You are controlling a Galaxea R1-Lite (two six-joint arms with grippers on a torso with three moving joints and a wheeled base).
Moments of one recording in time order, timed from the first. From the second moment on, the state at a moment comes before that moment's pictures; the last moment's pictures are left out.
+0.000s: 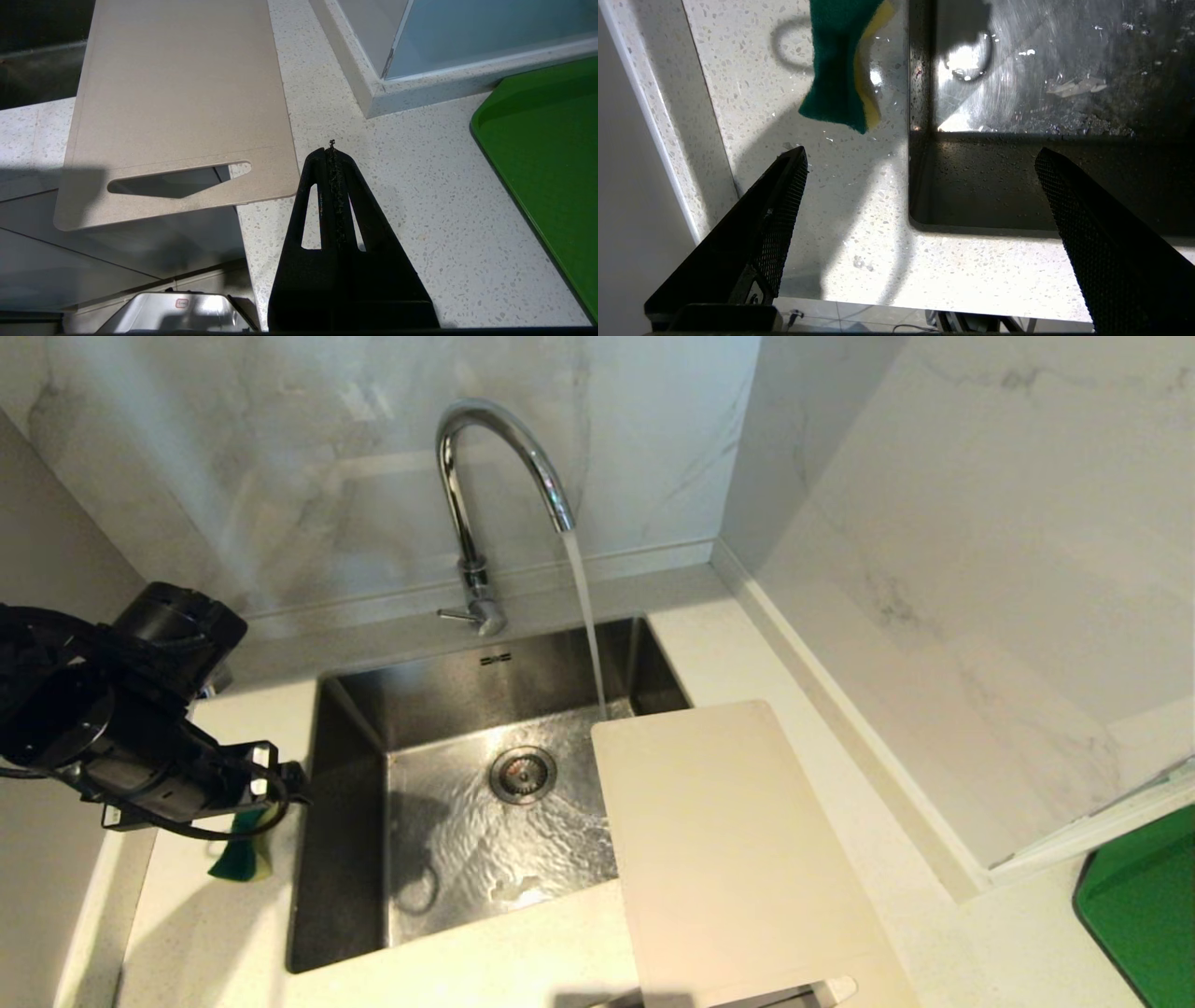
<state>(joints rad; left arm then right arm) -0.30 1.65 -1.28 0.63 0.33 -0.50 0.00 0.00 0.00 0.00 0.01 0.00</state>
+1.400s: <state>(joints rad) -0.31 1.67 -1.34 0.63 0.34 -0.51 0.00 0.00 0.00 0.00 0.01 0.00</state>
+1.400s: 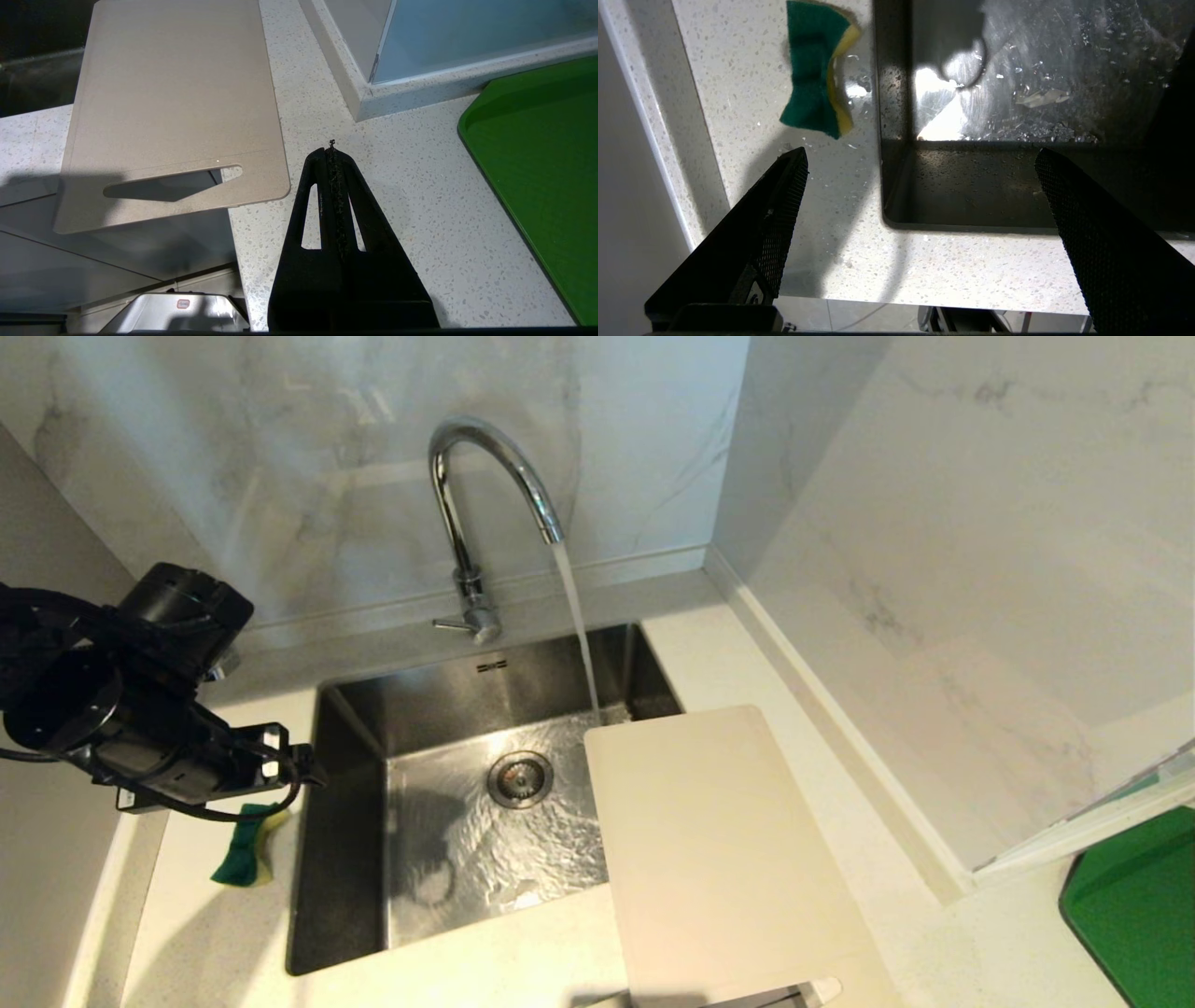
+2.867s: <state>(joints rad) -0.33 1.82 -1.62 0.60 0.09 -0.53 0.00 0.00 0.00 0.00 0.01 0.00</state>
